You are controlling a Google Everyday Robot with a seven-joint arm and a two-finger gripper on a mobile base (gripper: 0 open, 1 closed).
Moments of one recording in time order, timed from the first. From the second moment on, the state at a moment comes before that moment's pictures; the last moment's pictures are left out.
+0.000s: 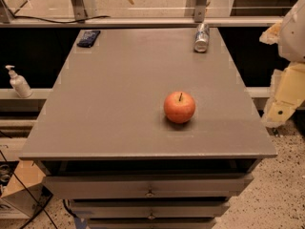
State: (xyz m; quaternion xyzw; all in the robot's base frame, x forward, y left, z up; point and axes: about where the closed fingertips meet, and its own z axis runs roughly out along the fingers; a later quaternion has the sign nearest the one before) arm 0.438 -0.217 0.976 -0.60 0.78 -0.03 0.16
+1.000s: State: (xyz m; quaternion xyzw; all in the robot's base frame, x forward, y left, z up) arm 0.455 -0.218 0.986 -0.59 0.77 -0.01 0.24
